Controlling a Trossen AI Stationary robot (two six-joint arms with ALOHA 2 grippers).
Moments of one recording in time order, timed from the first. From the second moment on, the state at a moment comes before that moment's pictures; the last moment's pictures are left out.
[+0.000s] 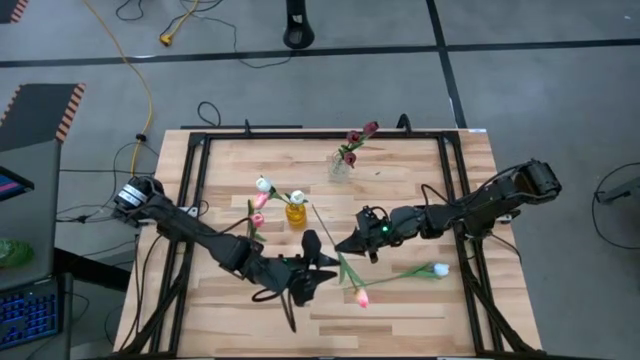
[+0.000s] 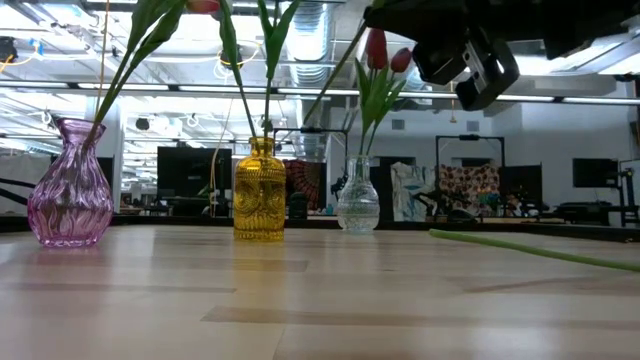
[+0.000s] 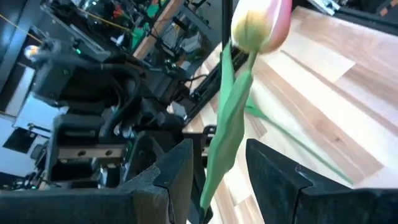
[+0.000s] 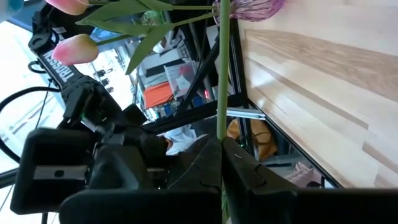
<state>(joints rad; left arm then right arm) -0.47 1.67 1.25 0.04 -0.54 0.67 0.23 1.41 0.64 0.64 -0.02 1.86</state>
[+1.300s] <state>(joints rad) -0.44 1.77 1.26 0.11 -0.61 0.72 0.23 1.41 0.64 0.65 -0.03 1.76</state>
